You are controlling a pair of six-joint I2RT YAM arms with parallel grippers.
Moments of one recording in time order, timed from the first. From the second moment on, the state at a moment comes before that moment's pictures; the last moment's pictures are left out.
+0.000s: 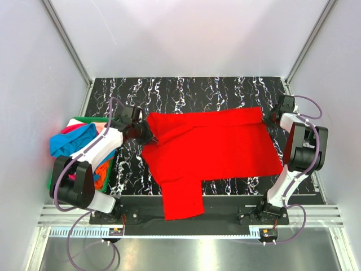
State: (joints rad) left arm -0.30 1.44 0.98 -0.52 0.28 -0.74; right arm -0.23 1.87 1.16 -0.15 -0.05 0.63
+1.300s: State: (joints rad) left arm -0.30 1.37 1.04 -0.66 0.08 -0.70; right arm -0.23 1.90 1.26 -0.27 0.01 0.60
